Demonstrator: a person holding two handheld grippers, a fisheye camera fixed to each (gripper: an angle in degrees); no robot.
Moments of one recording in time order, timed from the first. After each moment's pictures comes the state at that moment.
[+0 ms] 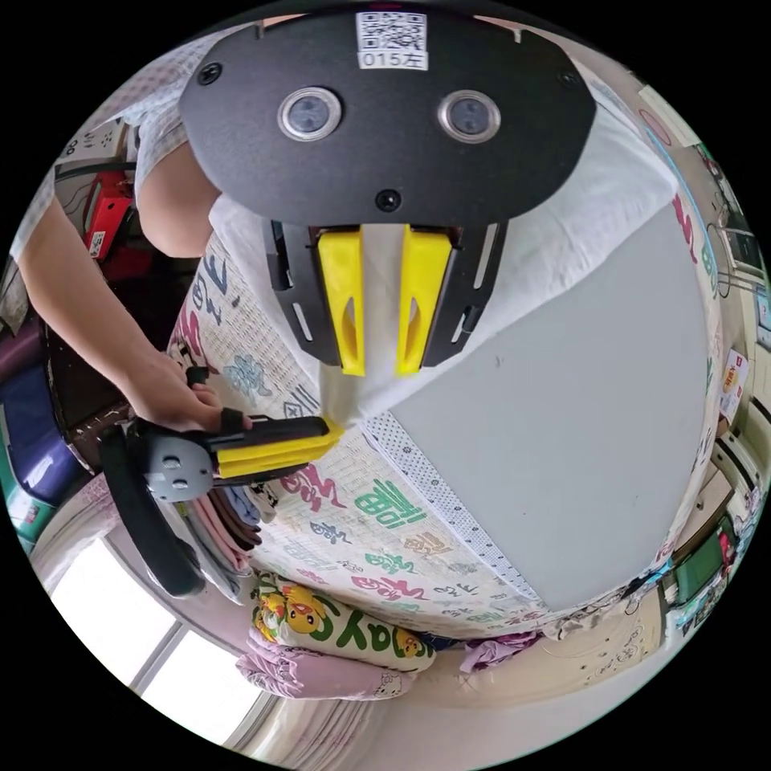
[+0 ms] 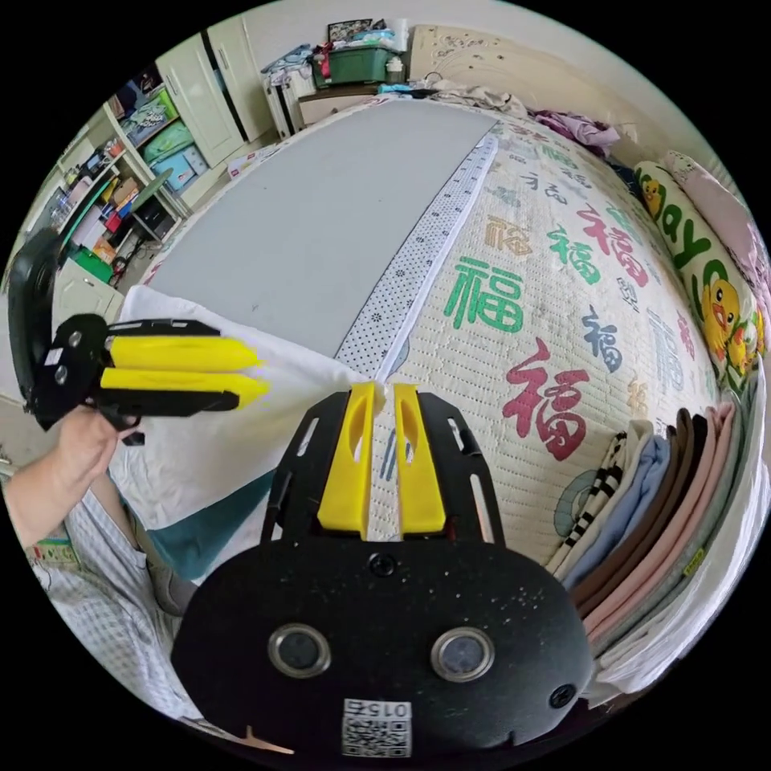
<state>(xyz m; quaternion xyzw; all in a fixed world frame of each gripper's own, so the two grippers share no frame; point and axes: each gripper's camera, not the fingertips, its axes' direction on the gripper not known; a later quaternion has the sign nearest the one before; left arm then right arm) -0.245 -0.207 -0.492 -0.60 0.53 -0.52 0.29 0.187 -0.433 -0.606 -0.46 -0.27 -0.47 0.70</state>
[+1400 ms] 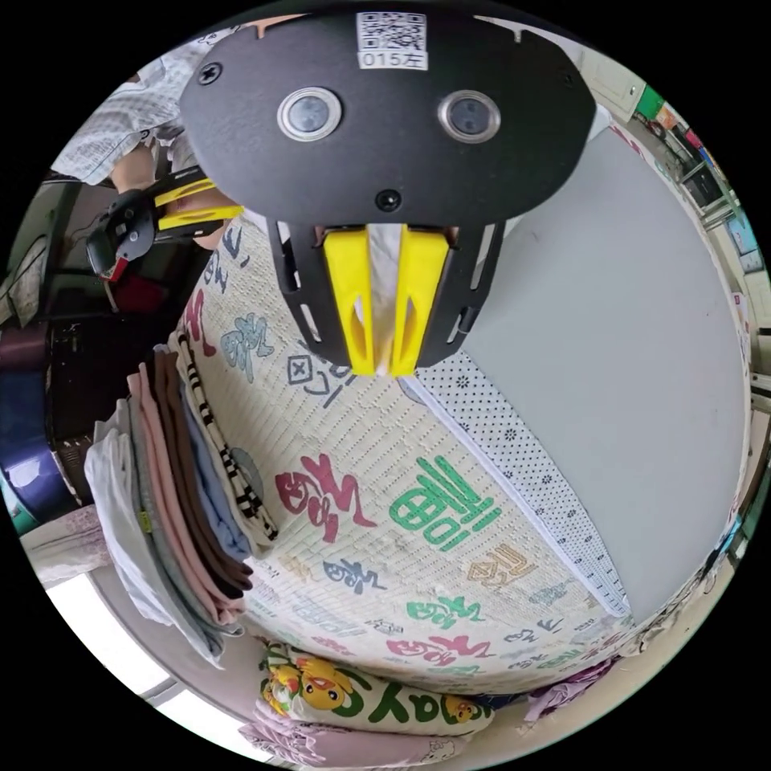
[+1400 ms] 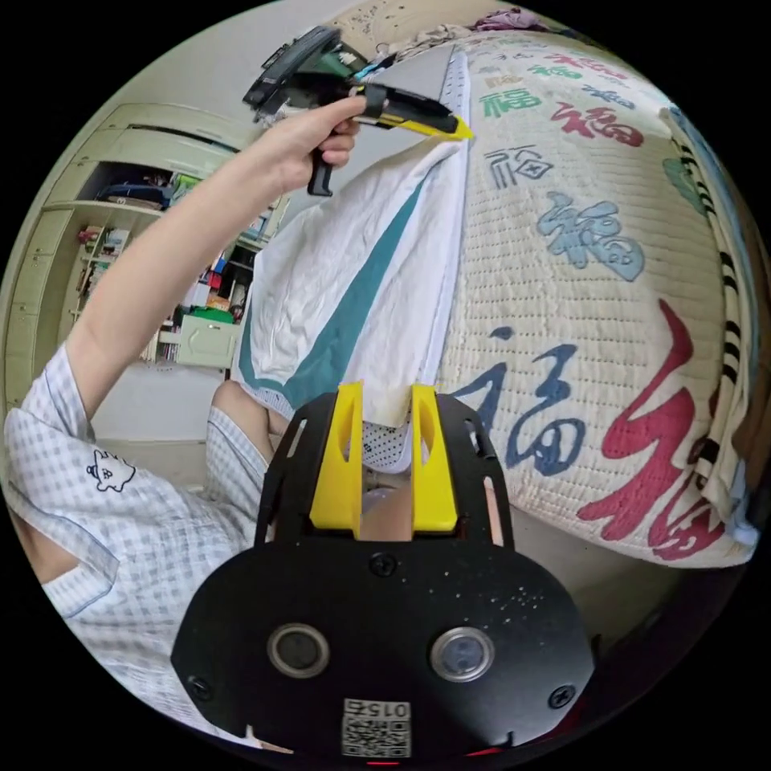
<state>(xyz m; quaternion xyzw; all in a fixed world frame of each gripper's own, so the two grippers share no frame) -0.101 -0.187 -0.392 -0.60 0.64 -0.43 0.22 0.414 -0.358 -0.645 -0.63 -0.39 -0.24 0.63</state>
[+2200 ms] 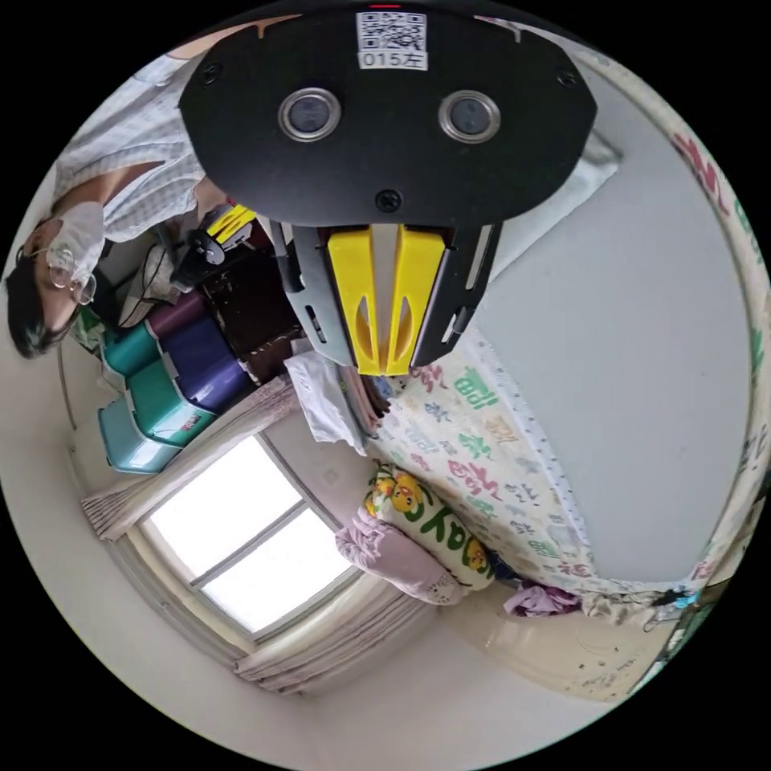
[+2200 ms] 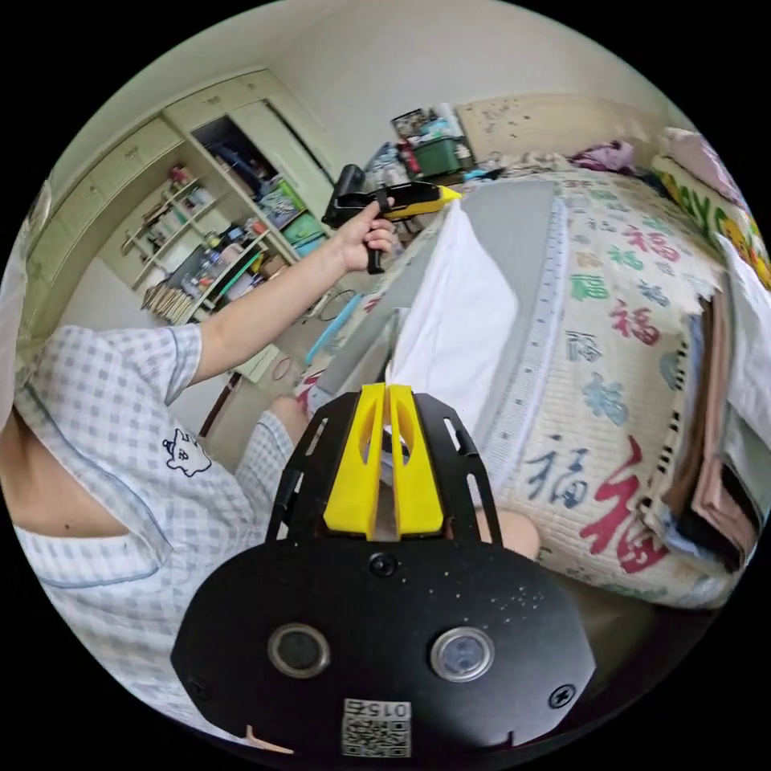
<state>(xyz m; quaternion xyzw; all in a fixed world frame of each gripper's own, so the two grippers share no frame) -0.405 -0.008 -0.422 -0.39 0.49 -0.75 0.21 0.366 -0.556 -0.807 -0.45 -0.51 -0.30 0.67</state>
